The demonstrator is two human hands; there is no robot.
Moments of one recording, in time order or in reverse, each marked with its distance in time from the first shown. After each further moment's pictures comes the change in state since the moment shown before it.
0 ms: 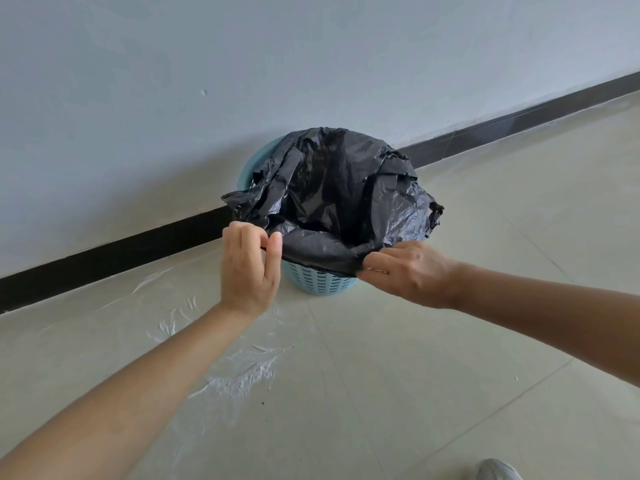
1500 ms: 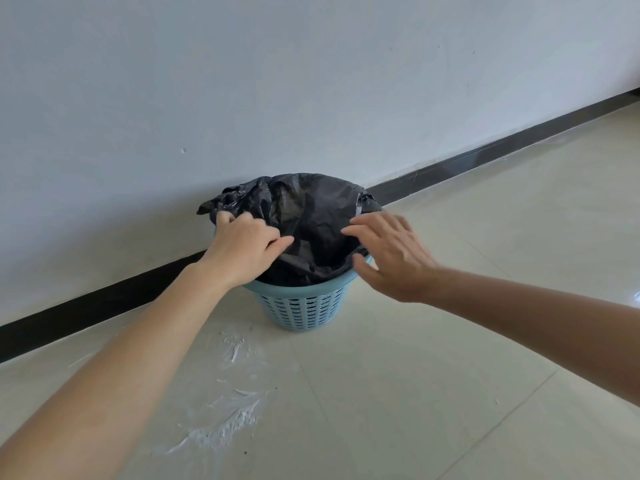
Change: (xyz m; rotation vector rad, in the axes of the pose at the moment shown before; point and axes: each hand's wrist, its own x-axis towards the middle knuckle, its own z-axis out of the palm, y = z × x) left_hand 0.106 0.024 -0.004 0.425 -0.558 0.275; right_hand 0.008 0.031 -0.032 0.123 -0.019 0.679
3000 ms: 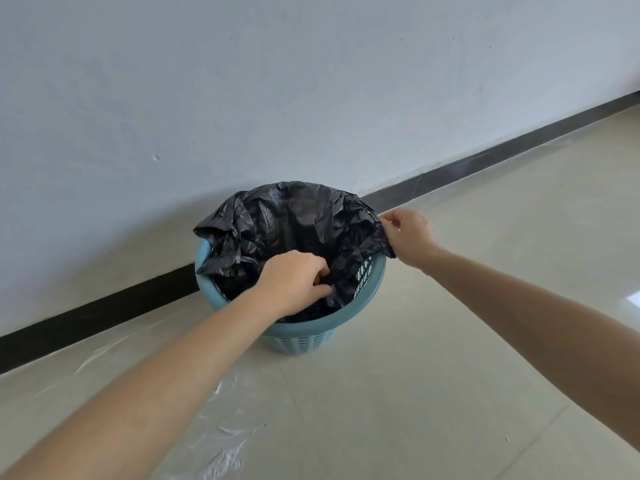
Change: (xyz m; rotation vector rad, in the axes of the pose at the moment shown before) left_hand 0.051 0.054 0.047 -0.238 -0.294 -0.004; right_hand 0.072 0.105 0.065 0.454 0.008 0.775
